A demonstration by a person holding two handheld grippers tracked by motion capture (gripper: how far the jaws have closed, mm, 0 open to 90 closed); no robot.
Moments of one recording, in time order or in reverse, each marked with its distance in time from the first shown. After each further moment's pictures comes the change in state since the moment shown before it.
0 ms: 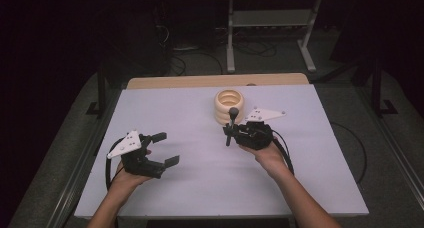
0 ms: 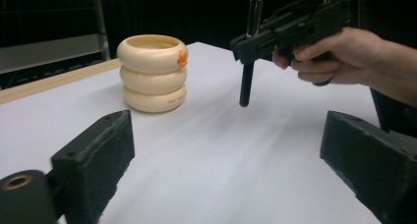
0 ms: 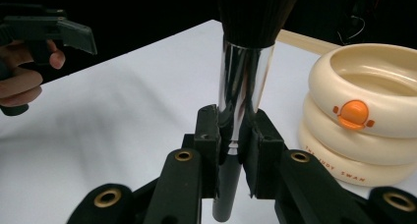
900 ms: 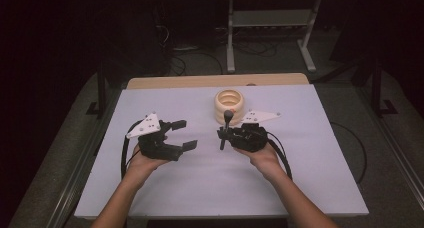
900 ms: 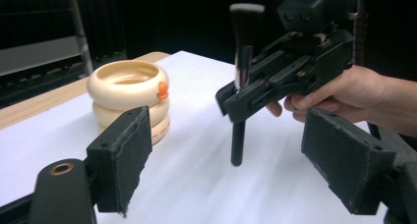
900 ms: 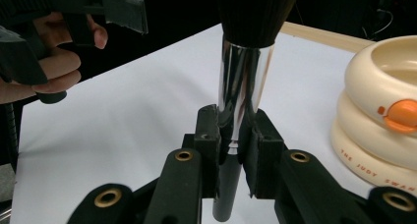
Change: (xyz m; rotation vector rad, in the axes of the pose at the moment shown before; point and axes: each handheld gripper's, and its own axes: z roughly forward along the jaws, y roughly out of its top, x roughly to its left) left arm 0.000 0.043 0.046 0.031 -0.058 0.020; right arm 0.008 -0.002 0.009 -0.001 0.068 0.027
